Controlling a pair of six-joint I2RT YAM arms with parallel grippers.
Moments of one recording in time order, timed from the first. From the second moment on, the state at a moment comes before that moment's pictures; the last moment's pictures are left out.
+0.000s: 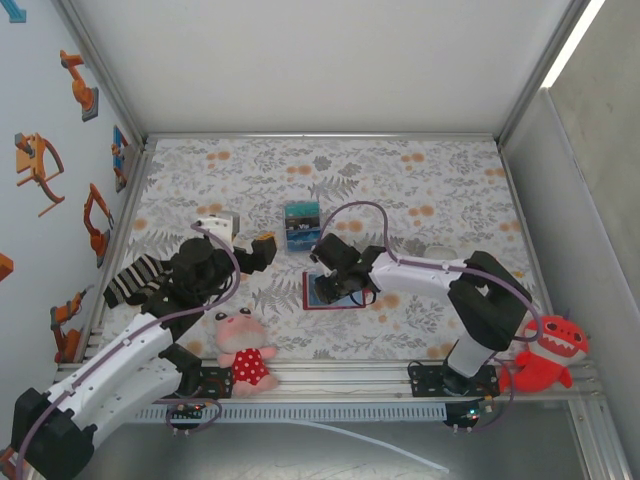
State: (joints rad) left arm -0.62 0.77 0.48 0.02 -0.07 -0.30; right arm 0.94 1.65 0.97 -0.46 -0.10 0.41
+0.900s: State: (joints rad) left arm -0.75 0.89 0.59 -0.09 -0.19 -0.12; right arm 0.87 1.62 0.90 -0.51 0.04 0.45
